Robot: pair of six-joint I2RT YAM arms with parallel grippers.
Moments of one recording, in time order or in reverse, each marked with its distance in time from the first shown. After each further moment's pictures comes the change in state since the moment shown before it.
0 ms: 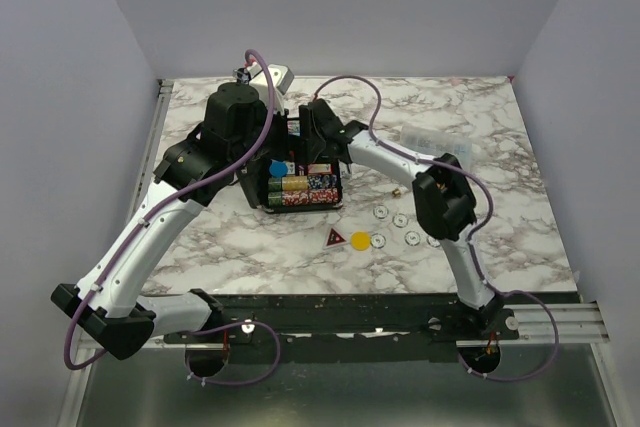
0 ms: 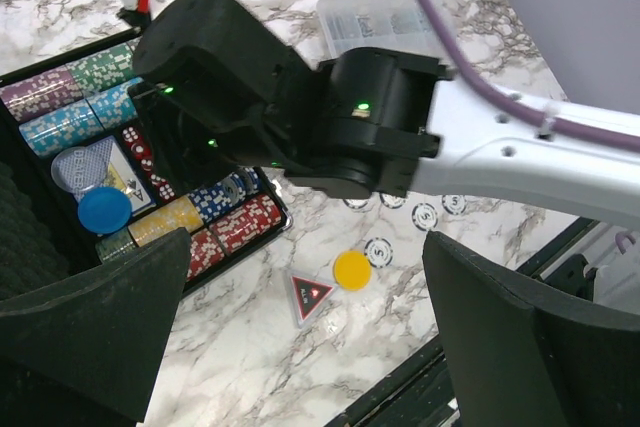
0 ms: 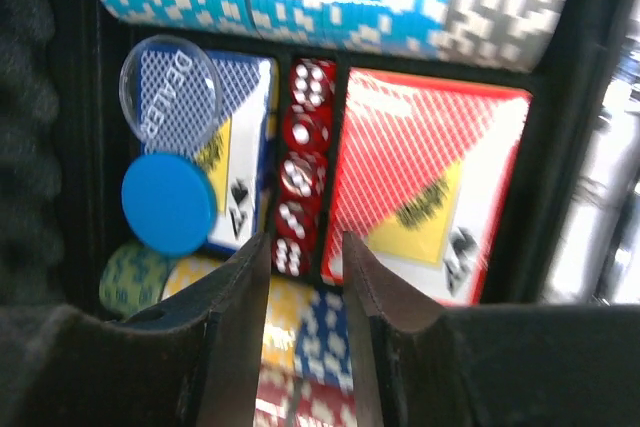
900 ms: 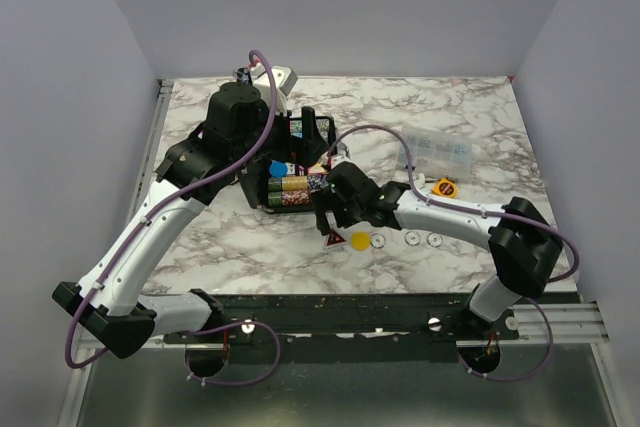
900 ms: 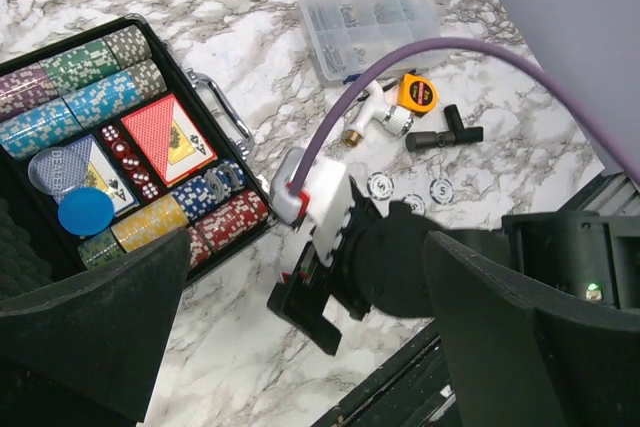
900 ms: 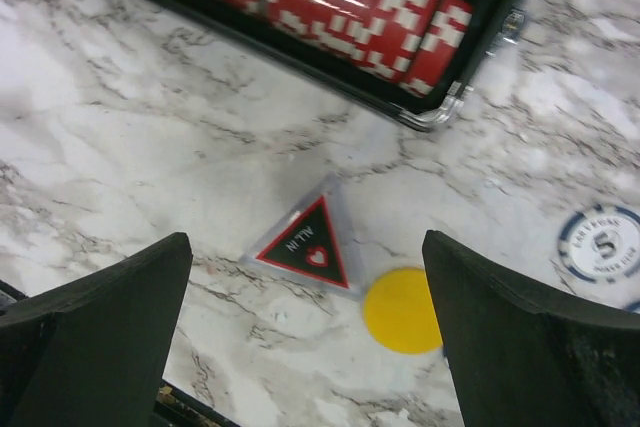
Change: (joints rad) left arm 0.000 0.007 0.000 0.001 0.046 -0.001; right arm 0.165 -0.678 -0.861 0.140 0.029 -0.139
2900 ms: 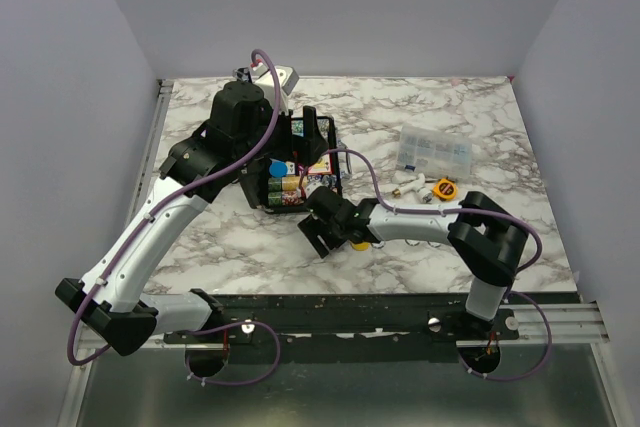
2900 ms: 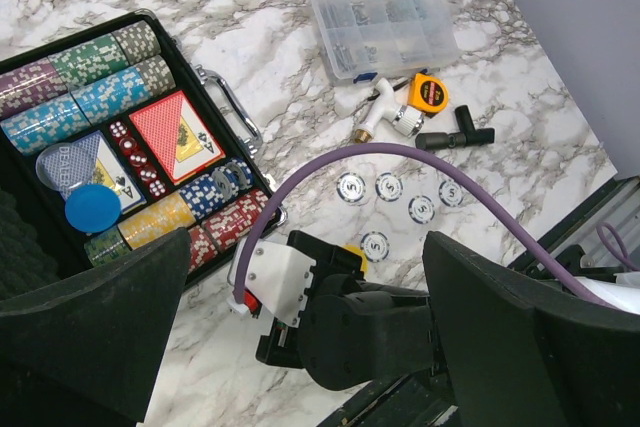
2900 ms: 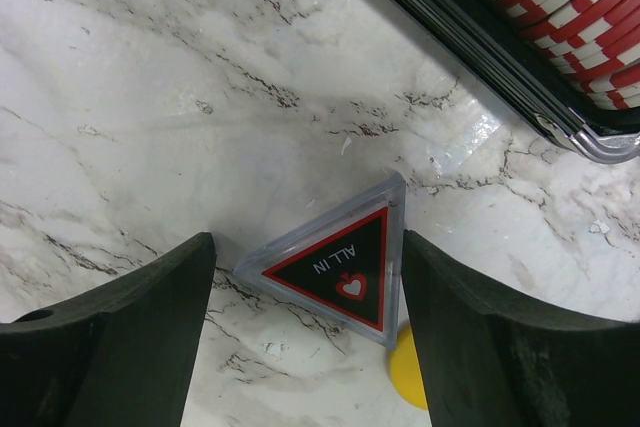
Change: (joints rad) left arm 0.001 0.018 0.000 0.000 -0.019 0.004; right arm 0.138 0.187 0.003 0.063 -0.001 -0.174
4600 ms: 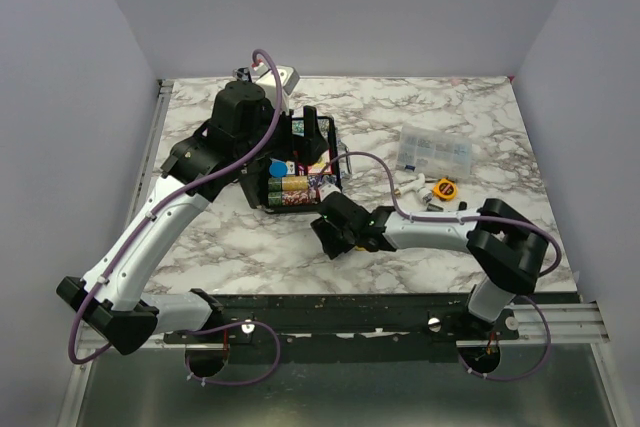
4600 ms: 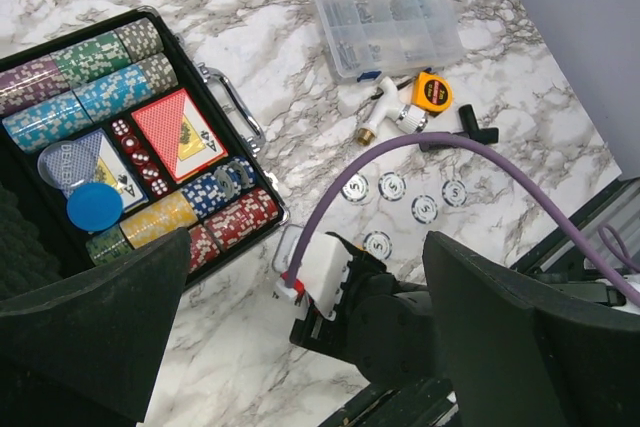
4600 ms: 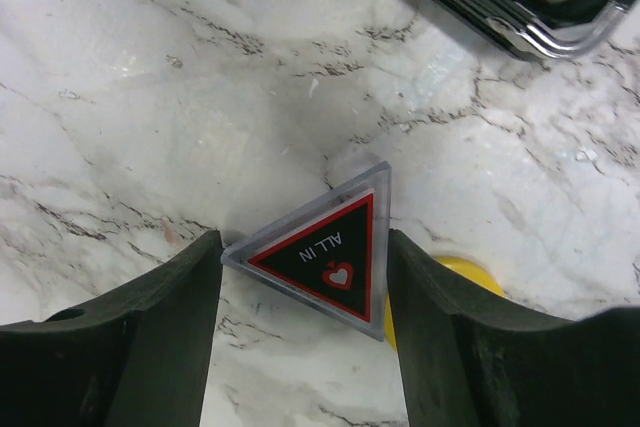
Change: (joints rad) left arm 0.003 0.007 0.000 0.000 -0.002 0.000; right arm -0.003 -0.101 -0.130 0.083 0.031 0.056
